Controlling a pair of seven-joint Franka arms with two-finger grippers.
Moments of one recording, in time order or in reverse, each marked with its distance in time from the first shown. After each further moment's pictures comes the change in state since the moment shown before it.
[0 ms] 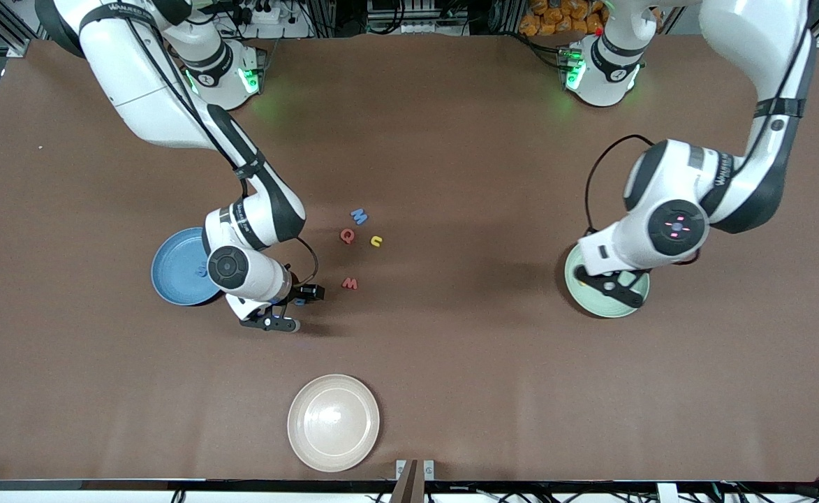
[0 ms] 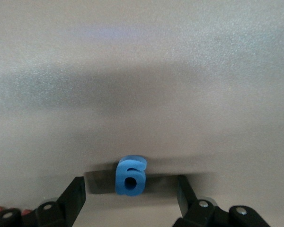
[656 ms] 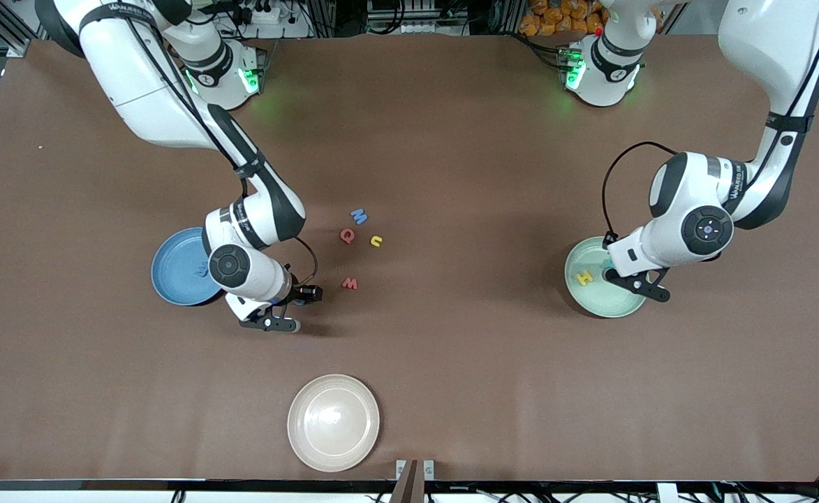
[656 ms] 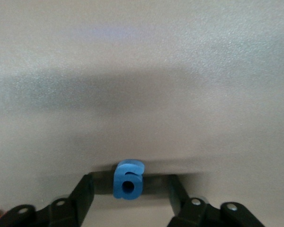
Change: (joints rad) left arm 0.080 0.001 -0.006 -0.131 -0.003 0.178 -0.007; right arm 0.000 -0.001 -0.002 -0.001 -0.013 0.007 0.000
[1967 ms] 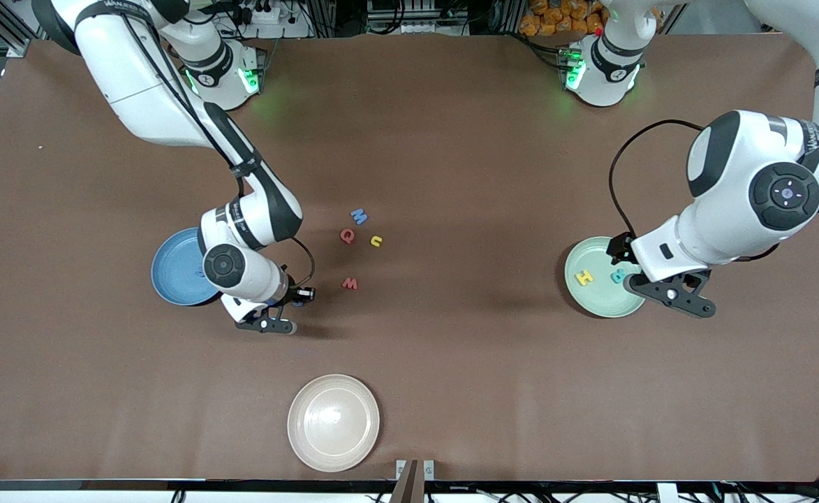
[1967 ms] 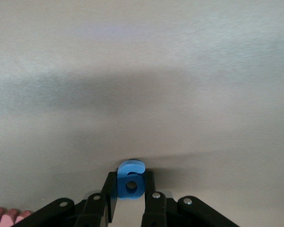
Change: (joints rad) left arm -0.033 -0.033 -0.073 0.368 -0.062 -0.257 -0.017; right arm -0.025 -0.024 0.001 0.012 -0.001 -0.050 -0.021
